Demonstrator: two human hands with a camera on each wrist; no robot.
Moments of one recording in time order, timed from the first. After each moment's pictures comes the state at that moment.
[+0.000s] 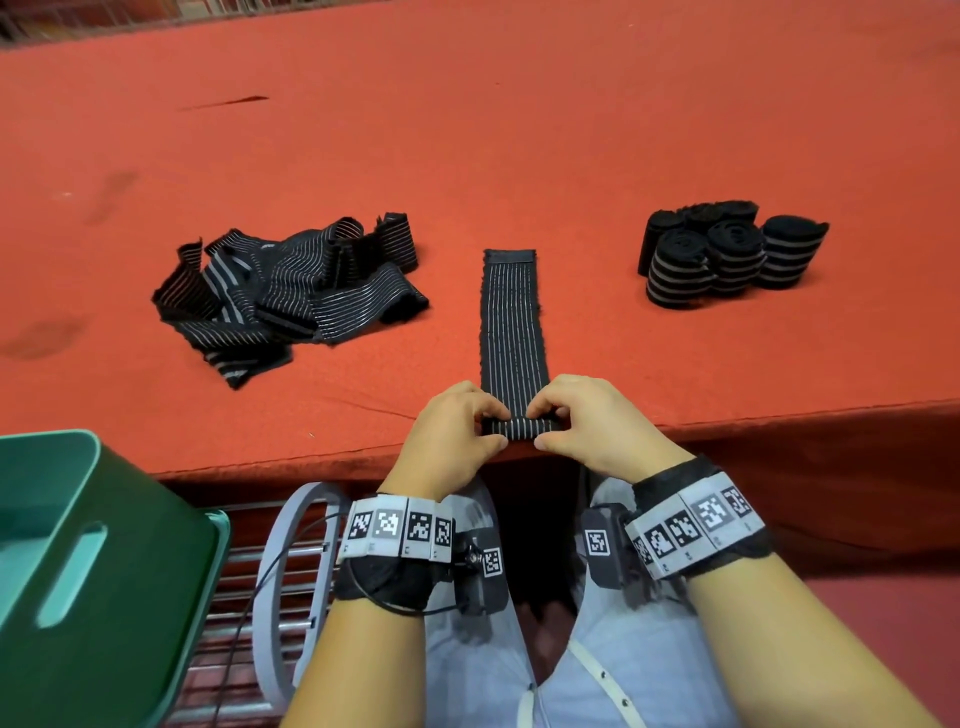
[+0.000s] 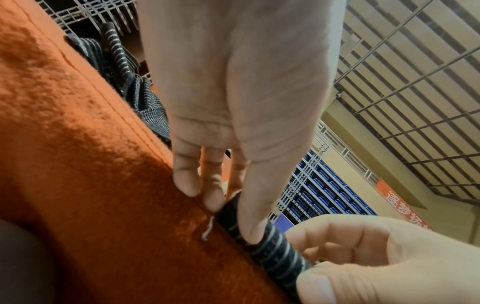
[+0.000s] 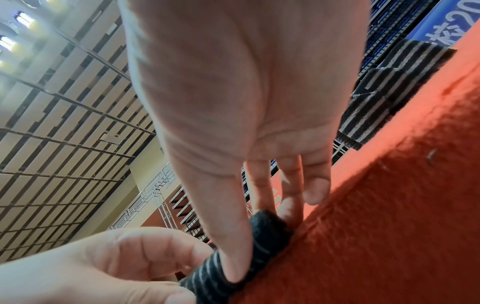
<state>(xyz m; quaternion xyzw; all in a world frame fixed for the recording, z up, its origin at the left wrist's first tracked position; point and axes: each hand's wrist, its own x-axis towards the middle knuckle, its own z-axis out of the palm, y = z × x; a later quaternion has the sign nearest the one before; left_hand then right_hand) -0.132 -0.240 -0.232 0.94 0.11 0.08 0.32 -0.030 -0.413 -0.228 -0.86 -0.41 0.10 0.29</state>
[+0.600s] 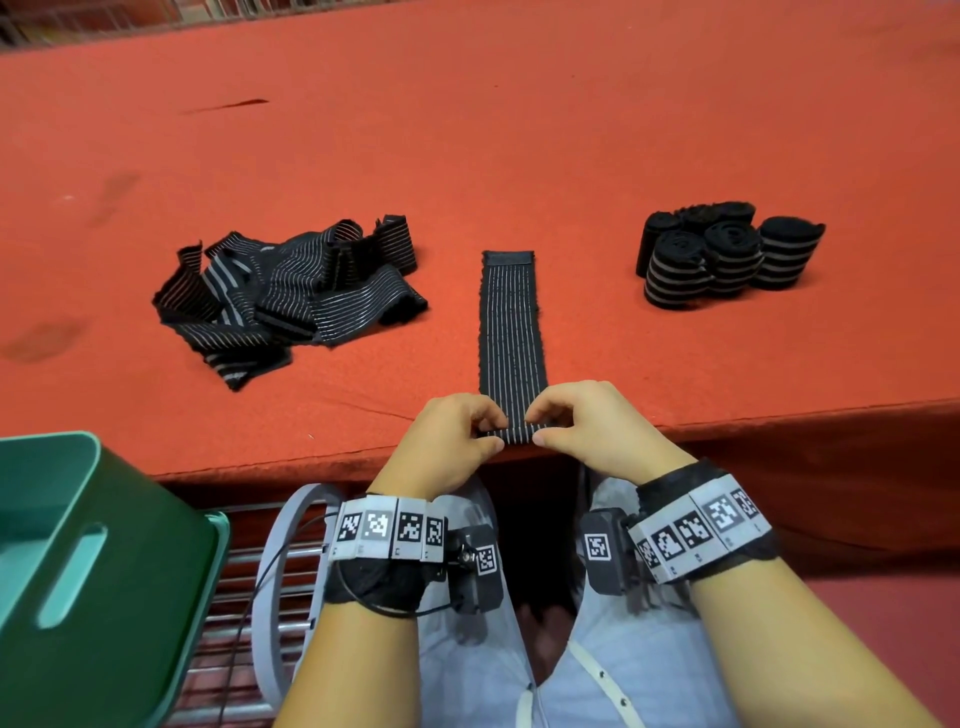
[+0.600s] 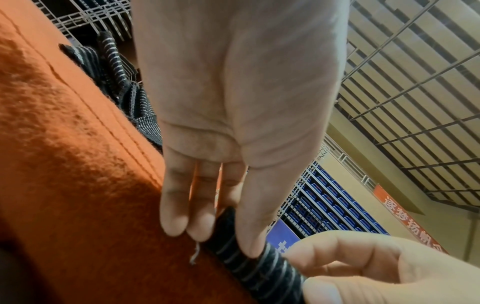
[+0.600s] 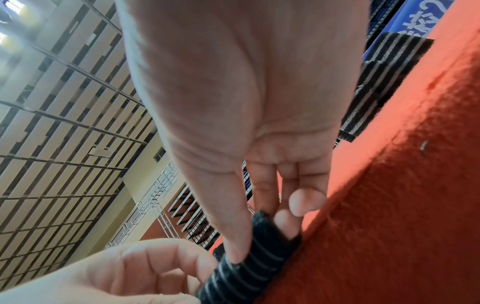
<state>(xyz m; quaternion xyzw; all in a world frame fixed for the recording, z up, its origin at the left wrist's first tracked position) -0.140 -0.241 -0.218 0.94 0.11 0.03 0.34 -0.033 -0.418 -0.226 -0.84 -0.38 0.14 0.36</state>
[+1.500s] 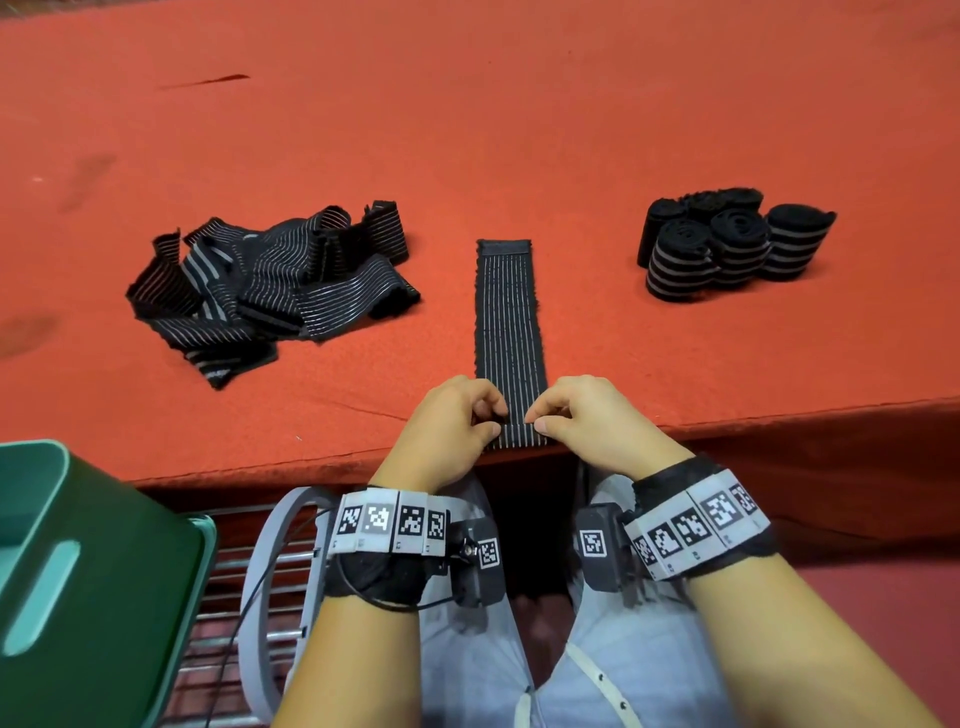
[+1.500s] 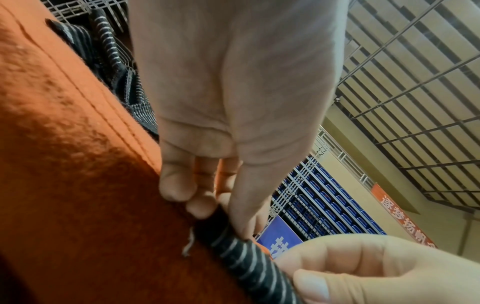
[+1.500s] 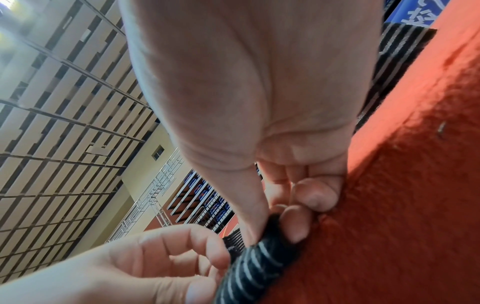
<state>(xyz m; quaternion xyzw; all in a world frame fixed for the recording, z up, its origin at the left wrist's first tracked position) -0.120 -0.236 -0.226 0.93 0.11 0.02 0.35 -0.023 -0.408 -0.231 -0.86 -0.36 0.17 0.32</state>
